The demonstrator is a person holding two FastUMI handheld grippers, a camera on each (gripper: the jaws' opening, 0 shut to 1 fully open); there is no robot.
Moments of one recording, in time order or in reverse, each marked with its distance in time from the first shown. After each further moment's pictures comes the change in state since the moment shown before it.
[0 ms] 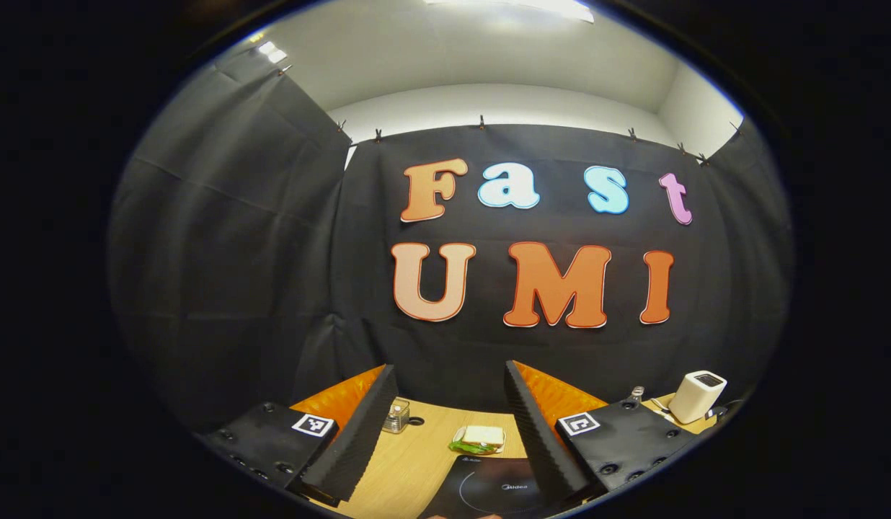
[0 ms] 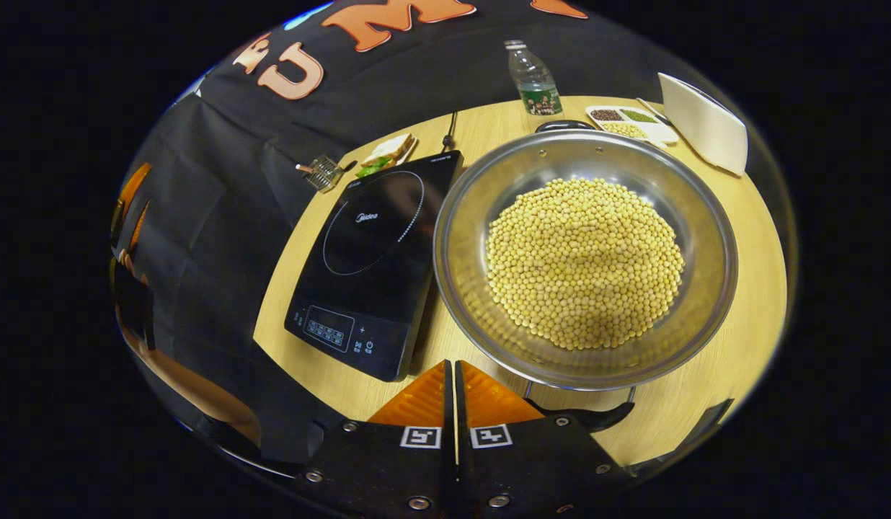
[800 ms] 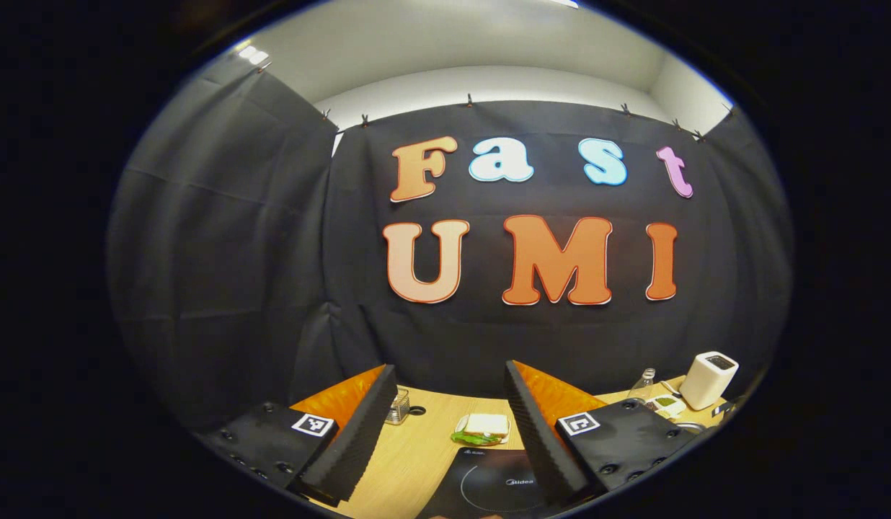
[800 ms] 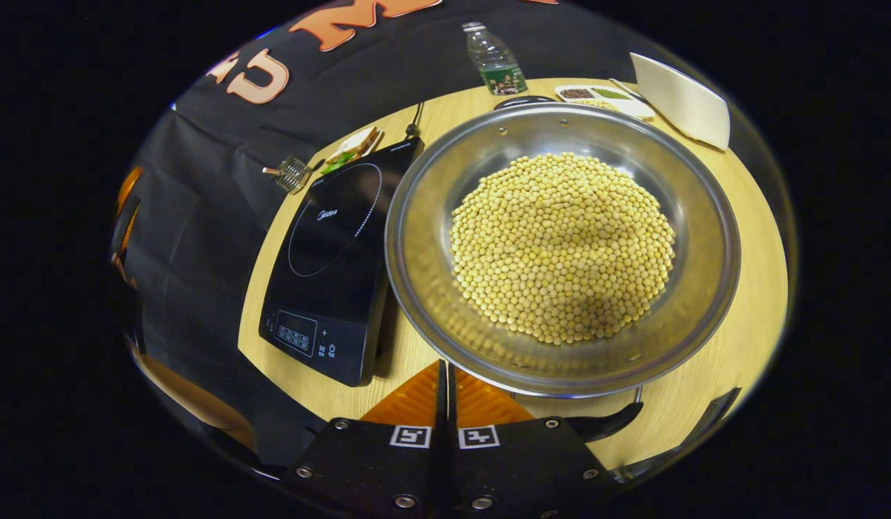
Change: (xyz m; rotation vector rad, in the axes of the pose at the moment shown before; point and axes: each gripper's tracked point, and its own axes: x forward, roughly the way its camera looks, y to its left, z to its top) left arm 0.024 -0.025 -0.023 0.082 0.062 -0.008; right arm 0.011 -0.031 -0.006 0.073 0.019 -0.059
